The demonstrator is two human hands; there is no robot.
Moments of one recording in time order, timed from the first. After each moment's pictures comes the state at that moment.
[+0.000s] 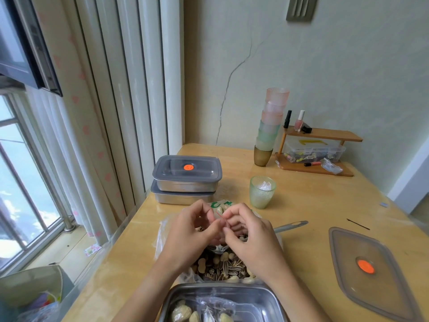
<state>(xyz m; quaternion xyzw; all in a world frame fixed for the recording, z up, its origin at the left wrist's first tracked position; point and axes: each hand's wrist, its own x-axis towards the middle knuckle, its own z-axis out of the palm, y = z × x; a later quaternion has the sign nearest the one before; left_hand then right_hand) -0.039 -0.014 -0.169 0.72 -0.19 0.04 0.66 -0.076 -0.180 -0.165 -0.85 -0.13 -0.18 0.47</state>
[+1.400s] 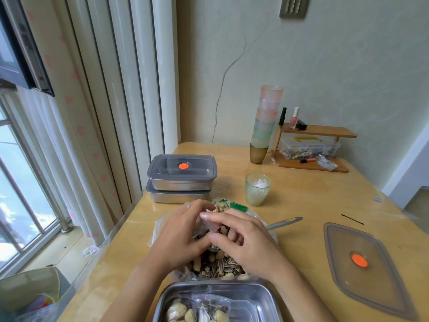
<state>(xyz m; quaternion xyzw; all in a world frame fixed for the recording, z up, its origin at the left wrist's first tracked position) -0.016 0.006 -0.192 0.85 -0.35 0.16 0.36 -0.074 -0.191 -0.164 -0.87 -0.21 -0.12 0.42</state>
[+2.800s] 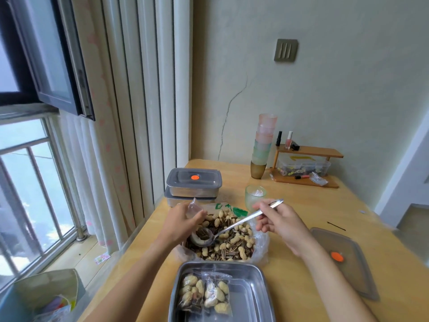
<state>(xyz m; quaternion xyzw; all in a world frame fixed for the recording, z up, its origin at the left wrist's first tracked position) -0.024 0.024 -0.165 0.88 -0.14 0.10 0.43 -0.108 -0.245 -0.113 -0.75 -0.01 -0.05 0.66</state>
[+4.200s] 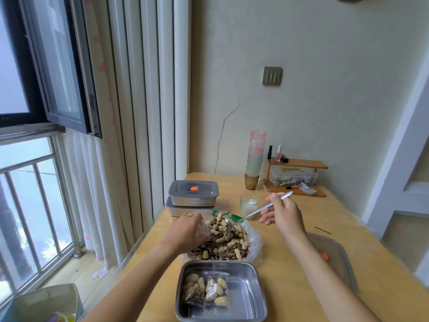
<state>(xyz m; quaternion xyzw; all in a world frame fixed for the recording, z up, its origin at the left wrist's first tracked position) -0.047 0.022 -0.152 0.96 -0.22 0.12 0.14 -0.118 -0.245 -0.093 -0.76 0.08 -0.25 0.60</state>
